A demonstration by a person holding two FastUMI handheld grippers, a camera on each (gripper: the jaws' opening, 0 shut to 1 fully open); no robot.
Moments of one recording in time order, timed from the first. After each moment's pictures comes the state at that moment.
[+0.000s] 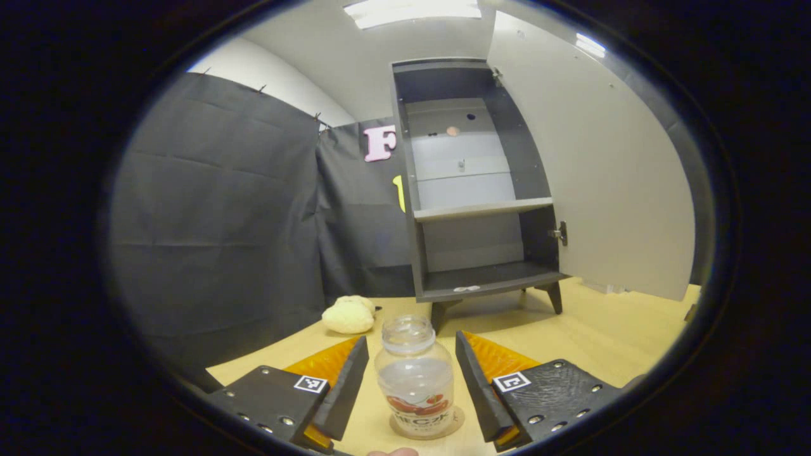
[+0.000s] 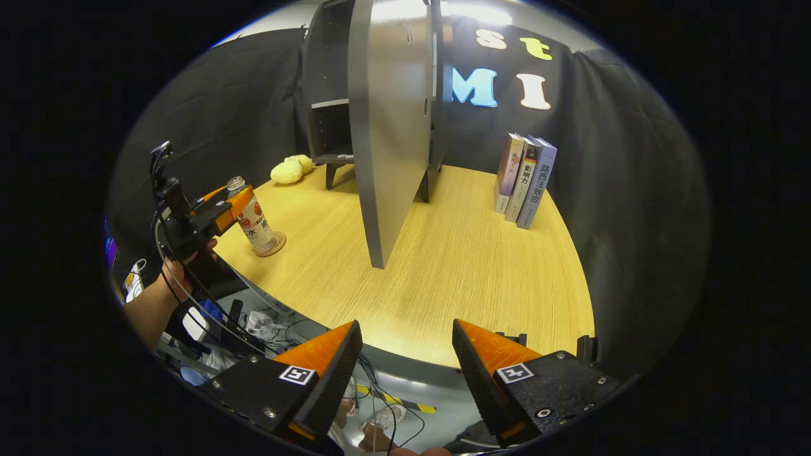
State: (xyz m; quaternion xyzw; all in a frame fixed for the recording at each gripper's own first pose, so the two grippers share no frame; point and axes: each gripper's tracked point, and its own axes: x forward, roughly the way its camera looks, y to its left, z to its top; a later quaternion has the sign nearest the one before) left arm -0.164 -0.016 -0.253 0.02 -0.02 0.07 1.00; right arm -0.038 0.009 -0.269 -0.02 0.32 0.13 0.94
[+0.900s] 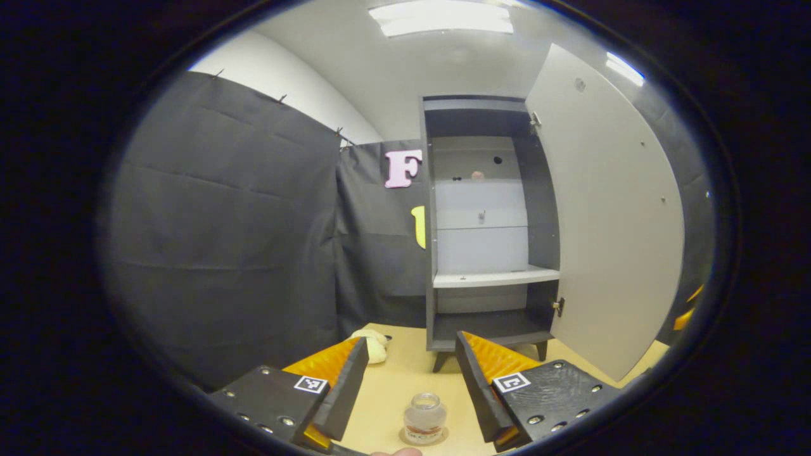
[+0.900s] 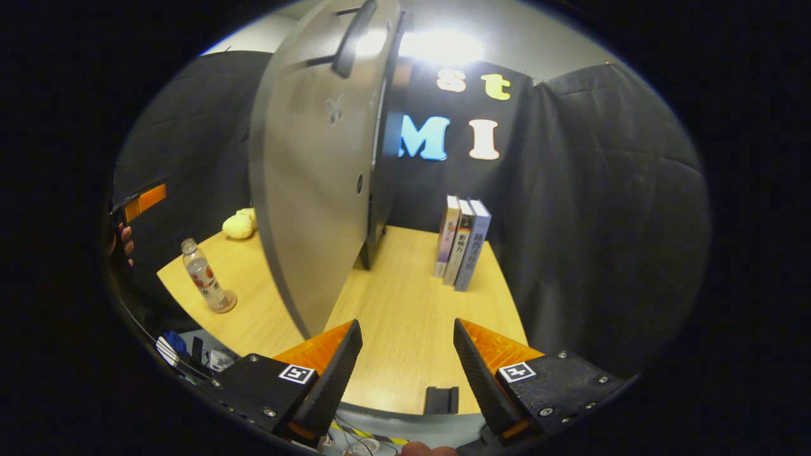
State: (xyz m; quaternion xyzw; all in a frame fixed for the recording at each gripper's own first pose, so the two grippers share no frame) left arm -0.219 0.007 -0.075 -0.01 -0.04 0.11 0.99; right arm 0.040 -0.084 -0.152 -0.02 0.17 0.00 0.98
